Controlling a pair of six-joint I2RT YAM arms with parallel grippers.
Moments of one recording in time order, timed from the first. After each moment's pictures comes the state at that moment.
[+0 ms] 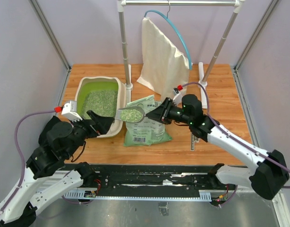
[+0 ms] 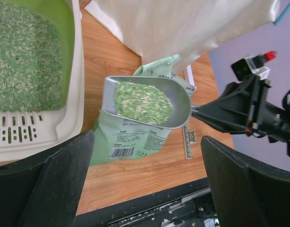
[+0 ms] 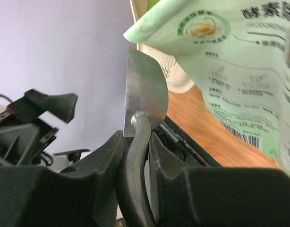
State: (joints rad) left arm -0.75 0.47 0.92 -0.70 -0.37 -0.76; right arm 0.68 1.13 0.82 0.03 -0.41 1.12
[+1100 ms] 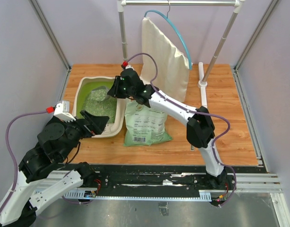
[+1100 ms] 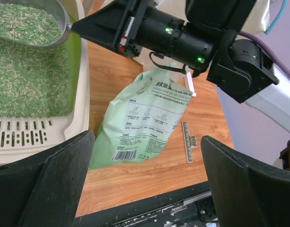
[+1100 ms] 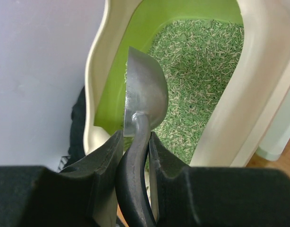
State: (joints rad) left arm -0.75 0.46 1.03 -0.77 -0.40 -0.73; right arm 0.88 2.10 1.93 -0.22 -0.06 0.78
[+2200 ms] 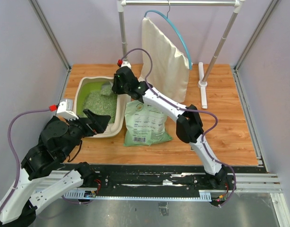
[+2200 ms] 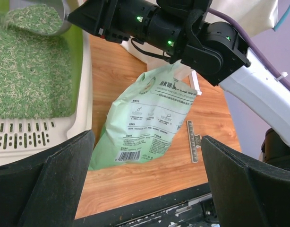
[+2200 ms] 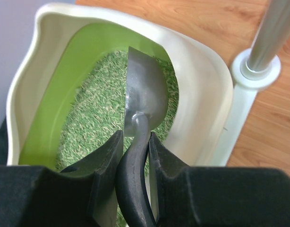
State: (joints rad) left arm -0.75 0.49 1.03 -0.76 -0.41 -0.71; right arm 0.85 2.37 2.28 -0.36 0.12 0.54
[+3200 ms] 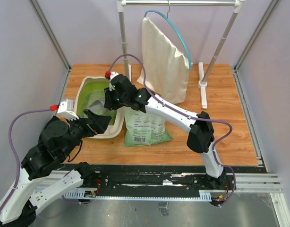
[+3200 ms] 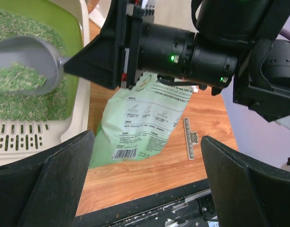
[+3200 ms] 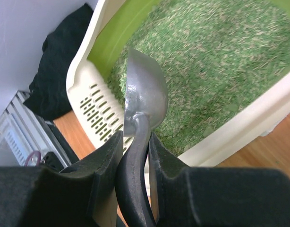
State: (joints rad) left arm -0.75 0.49 1.03 -0.76 -0.38 -0.72; right arm 0.98 2.11 2.05 -0.47 -0.05 0.45
